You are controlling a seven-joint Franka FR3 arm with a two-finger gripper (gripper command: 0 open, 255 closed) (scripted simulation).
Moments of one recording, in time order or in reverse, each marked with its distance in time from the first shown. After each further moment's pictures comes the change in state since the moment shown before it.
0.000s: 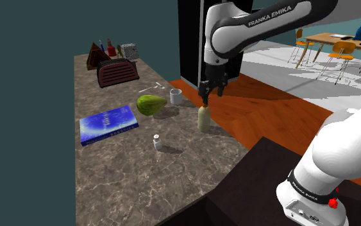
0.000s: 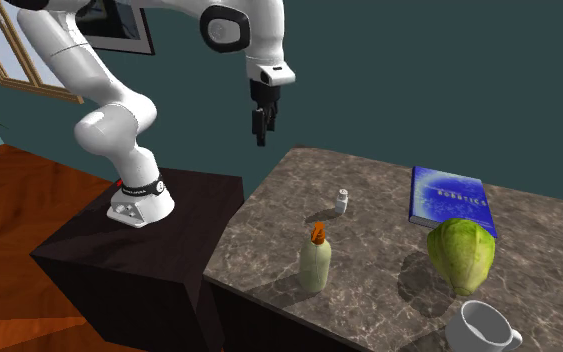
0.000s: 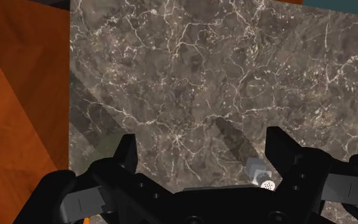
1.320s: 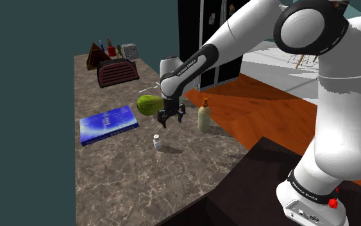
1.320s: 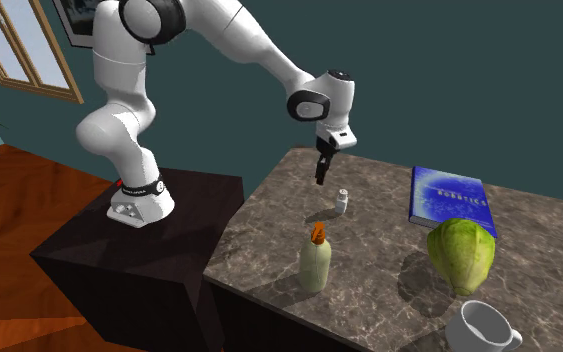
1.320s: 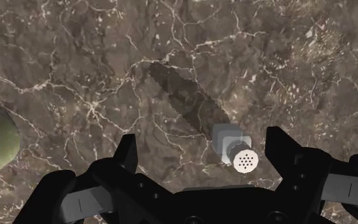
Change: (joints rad) arm 0.063 0.768 0.069 0.425 0.016 0.327 0.233
